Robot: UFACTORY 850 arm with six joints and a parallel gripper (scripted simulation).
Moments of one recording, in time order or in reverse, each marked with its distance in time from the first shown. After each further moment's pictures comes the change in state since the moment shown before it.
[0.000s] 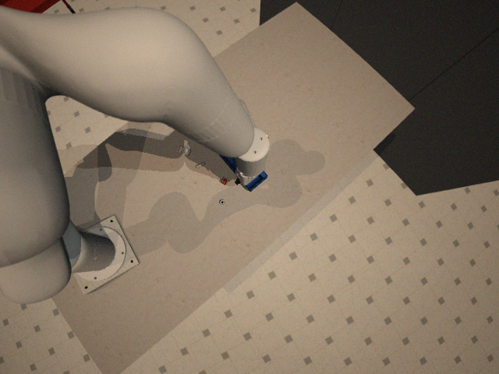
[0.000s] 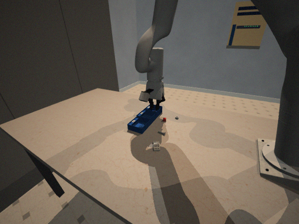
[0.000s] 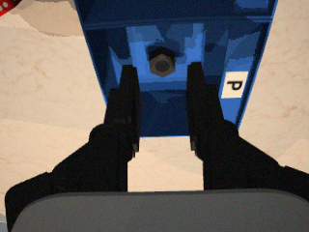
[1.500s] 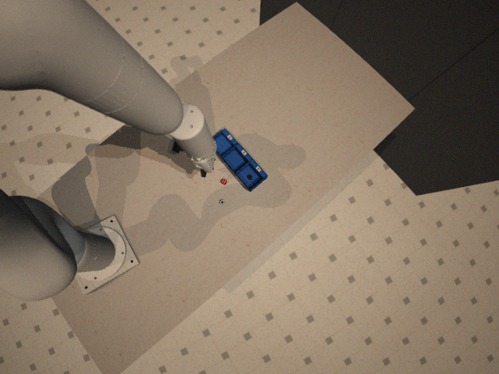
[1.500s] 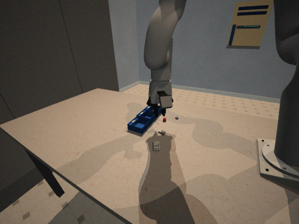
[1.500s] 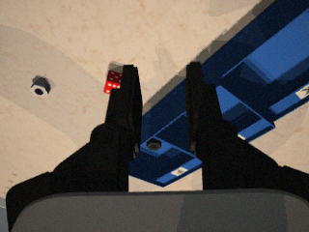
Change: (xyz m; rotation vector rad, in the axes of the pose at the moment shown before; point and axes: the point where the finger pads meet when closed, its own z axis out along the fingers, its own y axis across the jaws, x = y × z) arm 0.120 -0.086 -0.039 0.005 0.008 -0.731
